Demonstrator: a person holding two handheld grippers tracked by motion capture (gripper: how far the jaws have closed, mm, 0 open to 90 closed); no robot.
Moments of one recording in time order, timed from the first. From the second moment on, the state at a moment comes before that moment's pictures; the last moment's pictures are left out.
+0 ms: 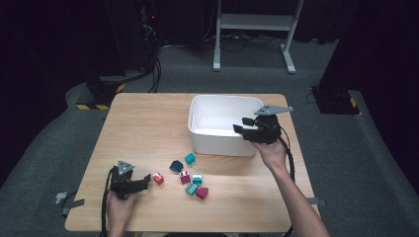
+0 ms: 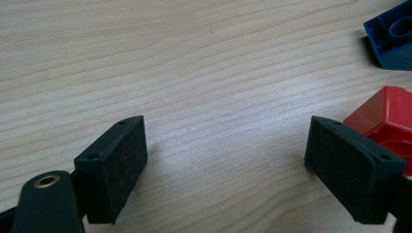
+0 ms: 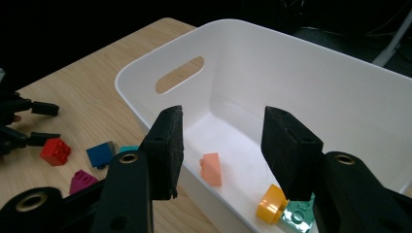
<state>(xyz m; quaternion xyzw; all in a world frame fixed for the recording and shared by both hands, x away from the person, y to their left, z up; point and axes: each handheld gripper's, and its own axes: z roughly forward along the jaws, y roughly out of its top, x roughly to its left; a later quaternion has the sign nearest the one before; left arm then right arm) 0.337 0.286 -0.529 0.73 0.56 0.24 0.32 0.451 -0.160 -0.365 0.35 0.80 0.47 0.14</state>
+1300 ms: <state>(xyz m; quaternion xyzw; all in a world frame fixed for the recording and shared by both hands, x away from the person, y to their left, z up) 0.337 0.286 -0.529 0.73 0.56 0.24 0.32 0.393 -0.100 -0.441 0.27 0.84 0.47 0.06</state>
